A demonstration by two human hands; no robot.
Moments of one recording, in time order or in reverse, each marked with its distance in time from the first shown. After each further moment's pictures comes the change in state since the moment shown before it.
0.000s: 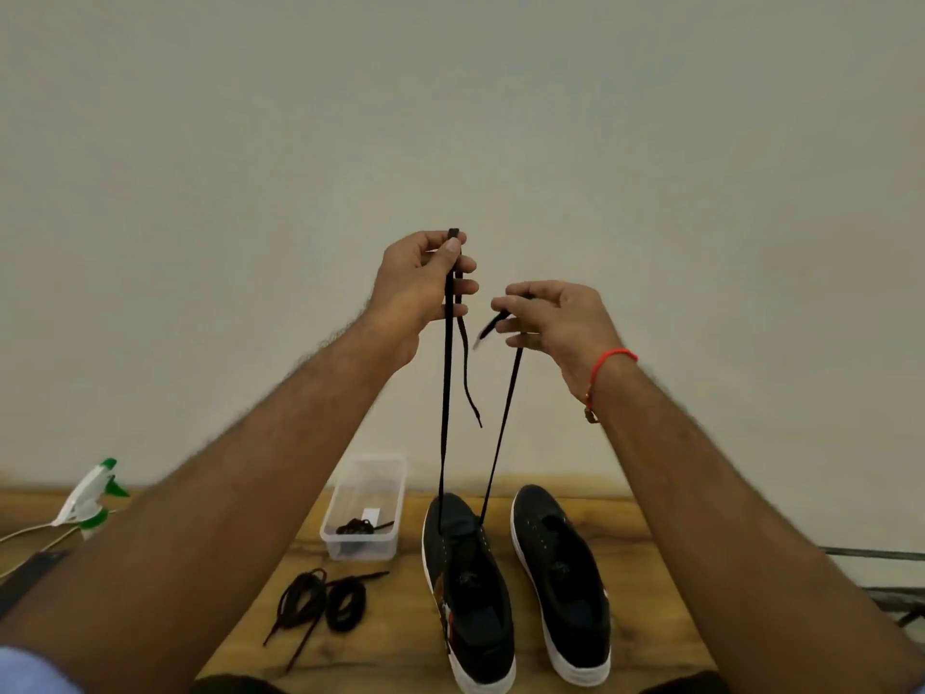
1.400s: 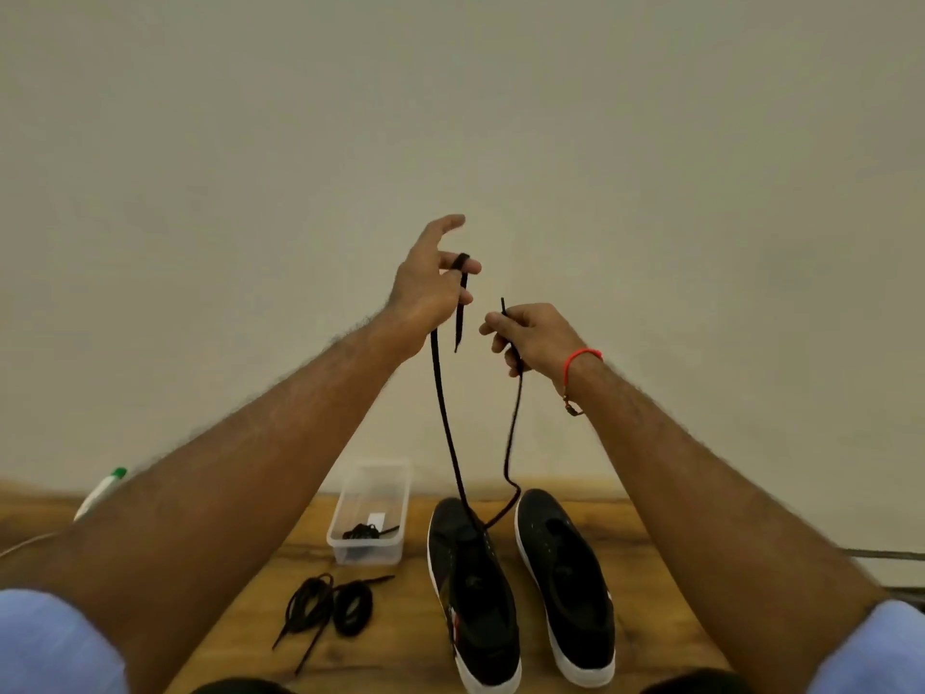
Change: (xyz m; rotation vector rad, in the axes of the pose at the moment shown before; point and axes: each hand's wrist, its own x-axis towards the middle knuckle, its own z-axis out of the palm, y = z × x) left_hand 0.020 0.001 0.005 0.353 -0.014 0.119; right_hand 0.033 0.023 0.009 -0.392 -0.121 0.020
